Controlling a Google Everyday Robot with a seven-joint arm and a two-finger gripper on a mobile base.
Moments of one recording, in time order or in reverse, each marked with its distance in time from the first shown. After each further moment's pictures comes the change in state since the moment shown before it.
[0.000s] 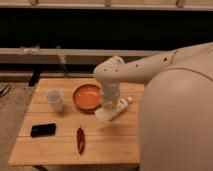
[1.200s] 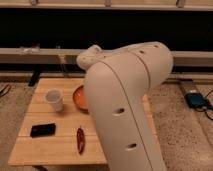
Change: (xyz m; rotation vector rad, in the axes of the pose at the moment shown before) arm -0.123 0.082 0.044 0.051 -0.098 -0.155
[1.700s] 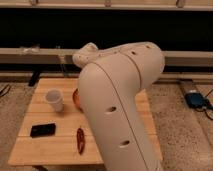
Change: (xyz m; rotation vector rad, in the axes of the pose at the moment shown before) arm -0.019 0.025 -0.006 -0.028 -0.054 -0.003
